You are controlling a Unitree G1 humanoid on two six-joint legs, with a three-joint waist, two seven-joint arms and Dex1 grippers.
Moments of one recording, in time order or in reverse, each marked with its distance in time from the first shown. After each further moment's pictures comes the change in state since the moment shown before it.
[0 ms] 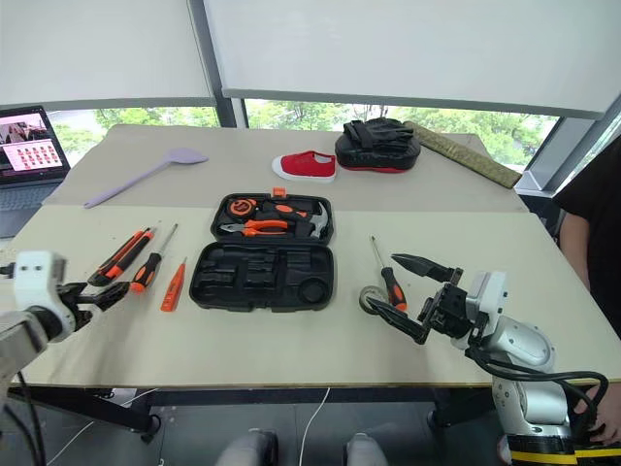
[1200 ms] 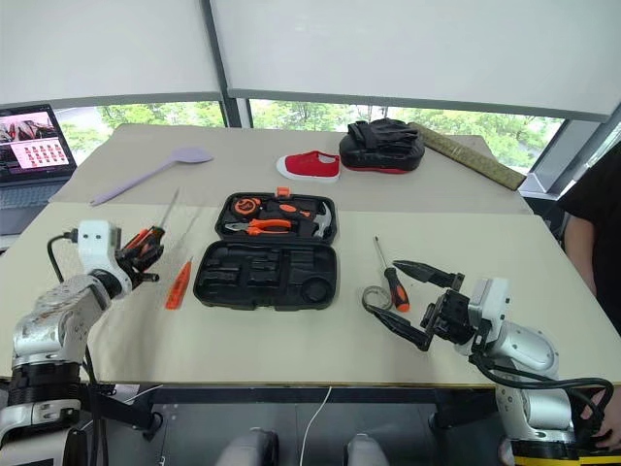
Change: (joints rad) left arm -0.216 -0.162 -0.074 0.226 0.167 -0.454 -0.217; right arm 0.021 -0.028 -0.025 -0.005 0.000 -0.003 0.019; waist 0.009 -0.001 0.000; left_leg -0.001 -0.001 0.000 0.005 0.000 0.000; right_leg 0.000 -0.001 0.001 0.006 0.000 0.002
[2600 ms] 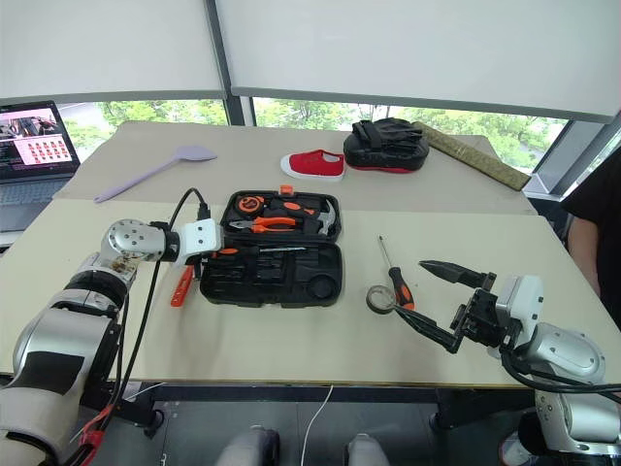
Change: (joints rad) left arm -0.675 -0.018 -0.533 1.087 0.639 -1.066 -0.544; right arm 0.072 -0.111 -0.075 -0.060 0.019 0.067 -0.028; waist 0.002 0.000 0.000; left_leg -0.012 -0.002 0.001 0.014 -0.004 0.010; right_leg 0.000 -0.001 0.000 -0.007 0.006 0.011
